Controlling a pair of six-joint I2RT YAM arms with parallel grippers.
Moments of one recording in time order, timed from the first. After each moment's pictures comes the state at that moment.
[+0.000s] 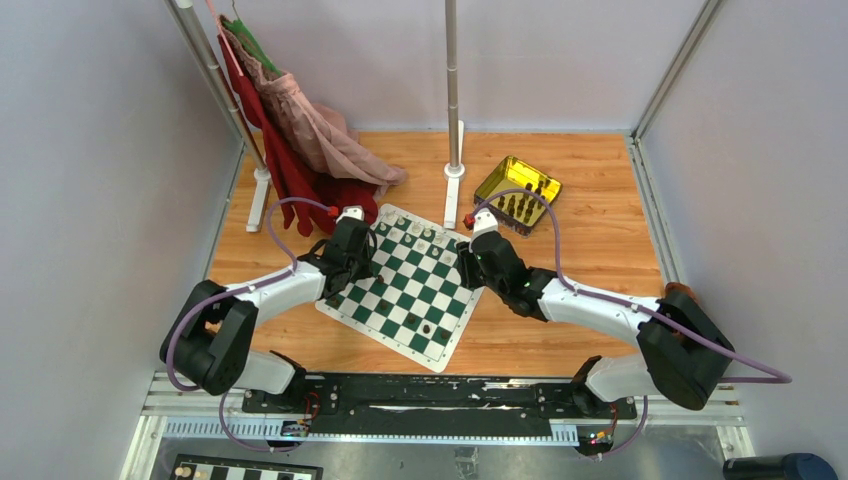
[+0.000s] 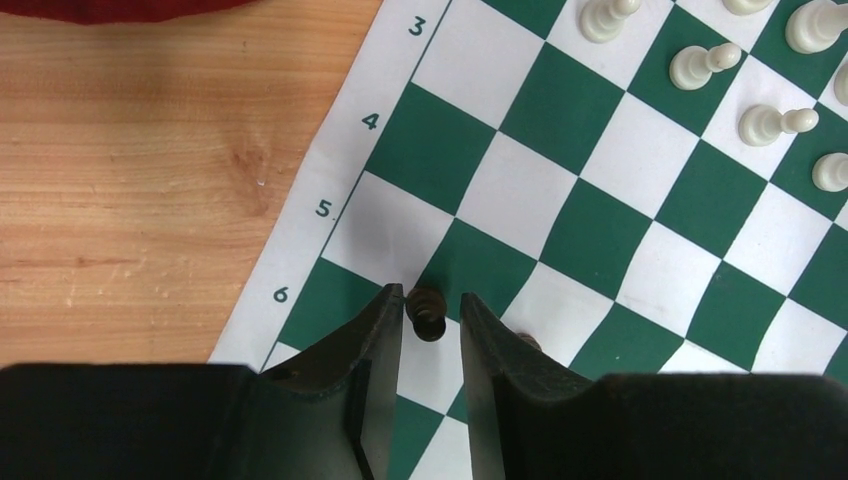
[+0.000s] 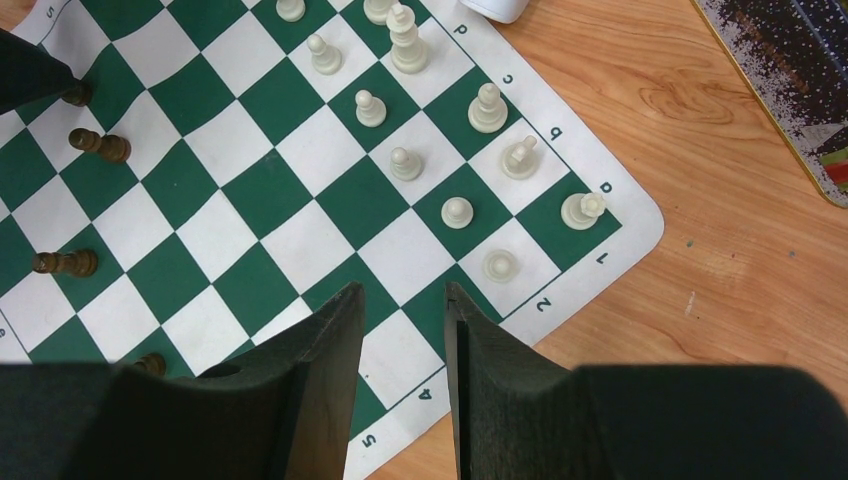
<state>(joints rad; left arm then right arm) -0.49 1.39 0.62 -0.08 -0.25 -0.46 0.82 1.33 0.66 0.07 0.26 0.30</state>
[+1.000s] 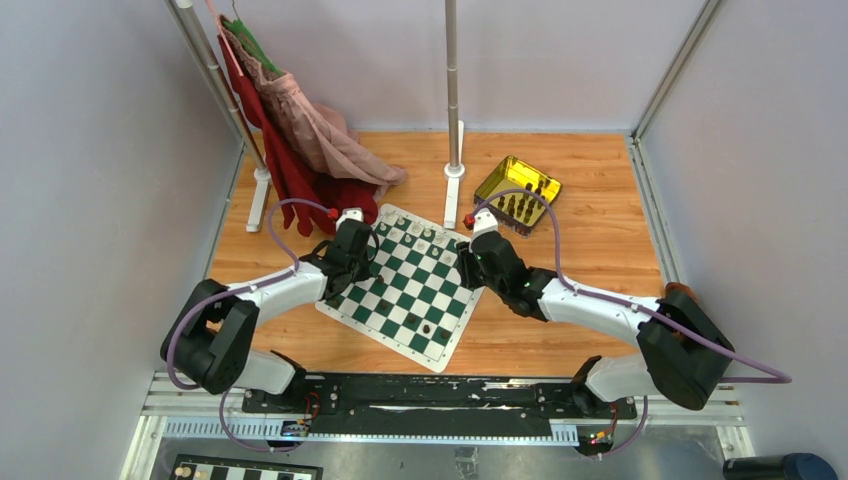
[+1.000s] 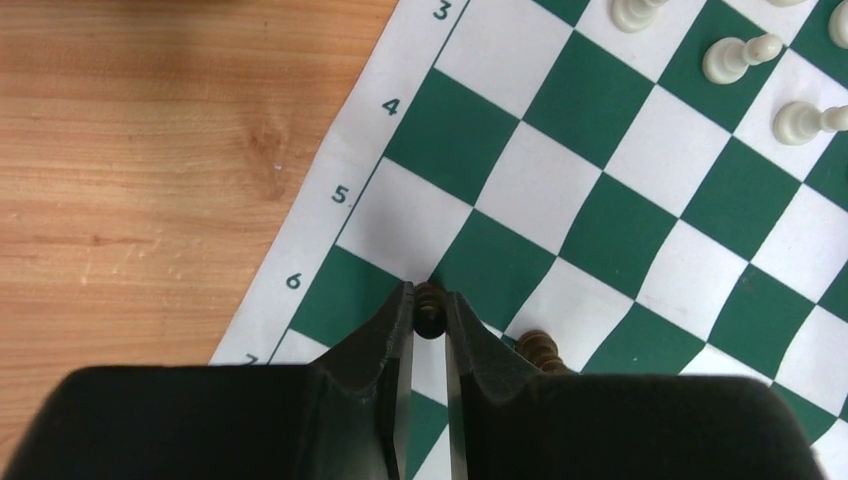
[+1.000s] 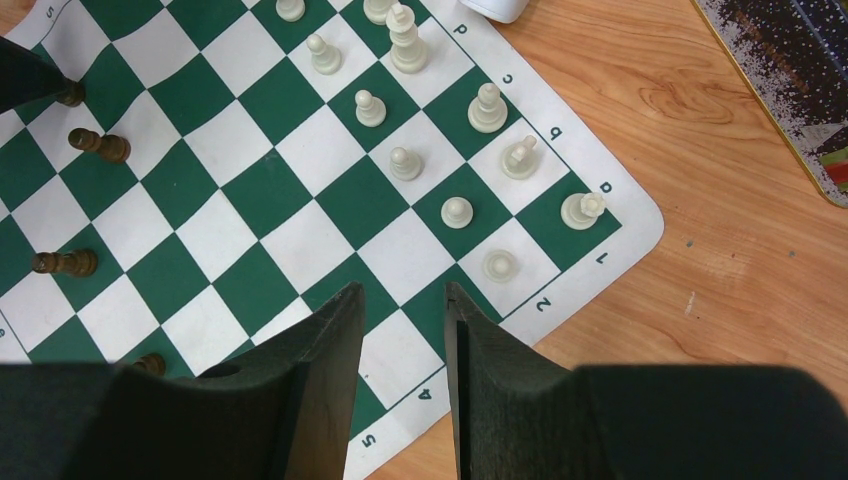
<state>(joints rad) -0.50 1.40 0.62 -0.09 -0.30 -0.48 0.82 1.33 0.66 0.07 0.26 0.30</state>
